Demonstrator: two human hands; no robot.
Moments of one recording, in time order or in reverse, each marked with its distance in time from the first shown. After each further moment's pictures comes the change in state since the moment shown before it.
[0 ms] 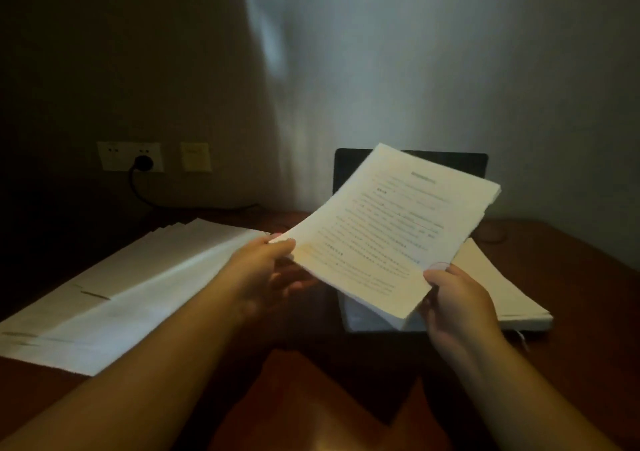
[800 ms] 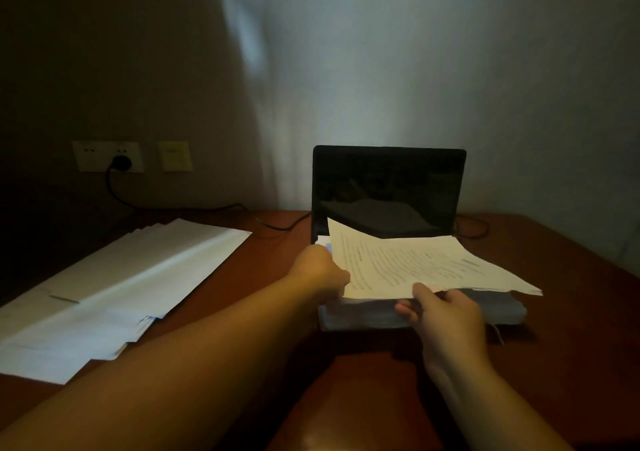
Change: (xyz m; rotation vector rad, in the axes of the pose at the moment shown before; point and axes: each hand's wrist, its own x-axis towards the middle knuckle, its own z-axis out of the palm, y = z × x) left_hand 0.057 -0.038 0.095 0.904 -0.082 0.223; right_hand 0.005 0.011 -0.031 -0.168 0.155 -0.038
